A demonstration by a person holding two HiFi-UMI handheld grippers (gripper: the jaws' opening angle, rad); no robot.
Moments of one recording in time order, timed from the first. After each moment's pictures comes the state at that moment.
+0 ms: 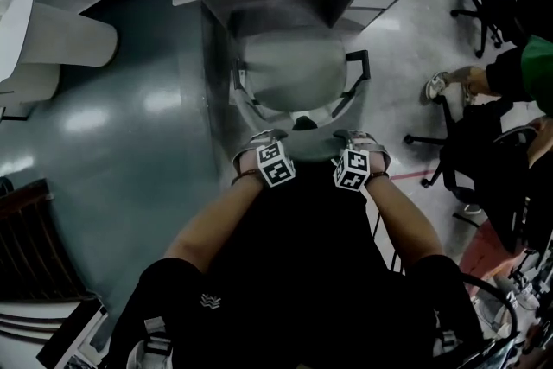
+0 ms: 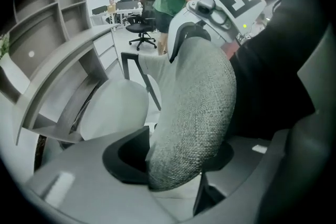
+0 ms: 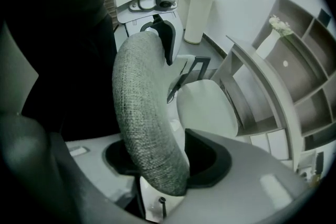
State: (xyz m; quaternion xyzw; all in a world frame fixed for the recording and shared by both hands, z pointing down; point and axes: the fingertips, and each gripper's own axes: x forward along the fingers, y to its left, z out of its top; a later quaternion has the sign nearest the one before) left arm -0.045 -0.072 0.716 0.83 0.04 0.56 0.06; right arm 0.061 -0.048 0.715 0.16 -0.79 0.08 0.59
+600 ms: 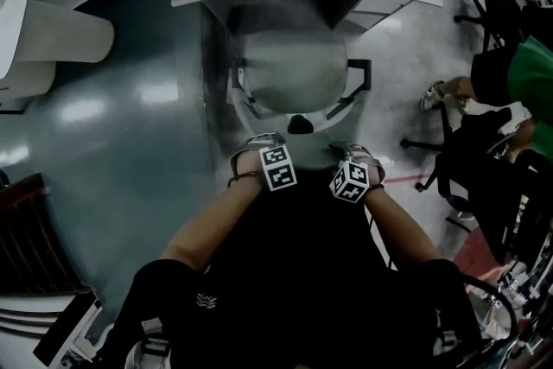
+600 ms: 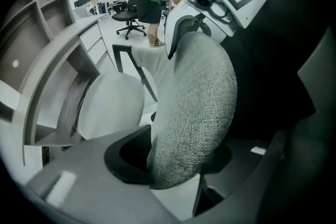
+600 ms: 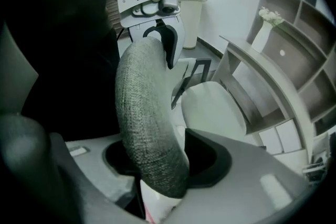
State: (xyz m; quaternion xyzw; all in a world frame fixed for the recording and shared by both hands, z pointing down) left arm -0.048 -0.092 0.715 0.78 0.09 0.61 0.03; right arm 0.051 -0.059 0.713 0.17 -0.81 0.12 0.55
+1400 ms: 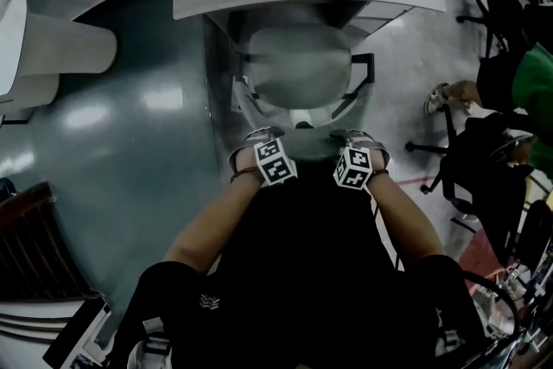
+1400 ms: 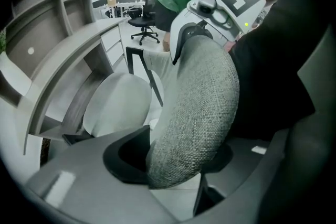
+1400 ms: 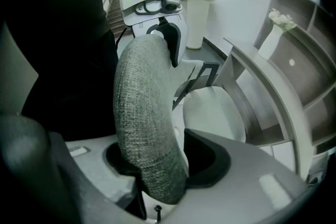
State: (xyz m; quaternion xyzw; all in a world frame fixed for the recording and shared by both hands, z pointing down) left arm -0.051 -0.163 0.709 0.81 0.04 0.58 0.07; right arm 0.050 -0.131 0.712 0.13 -0.81 0.10 0.56
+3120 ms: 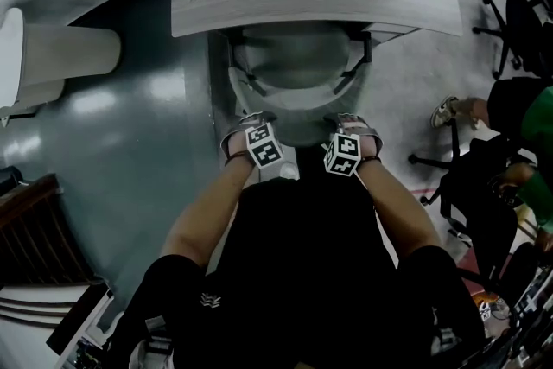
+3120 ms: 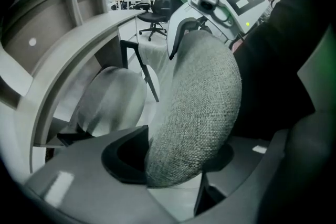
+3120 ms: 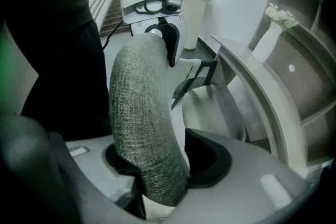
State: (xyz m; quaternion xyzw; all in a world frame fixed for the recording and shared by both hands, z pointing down) left arm -0.029 -0.296 0.741 0.79 0.02 0.60 0.08; right arm 0.078 -0.276 0.745 0.13 -0.81 0.06 0.56
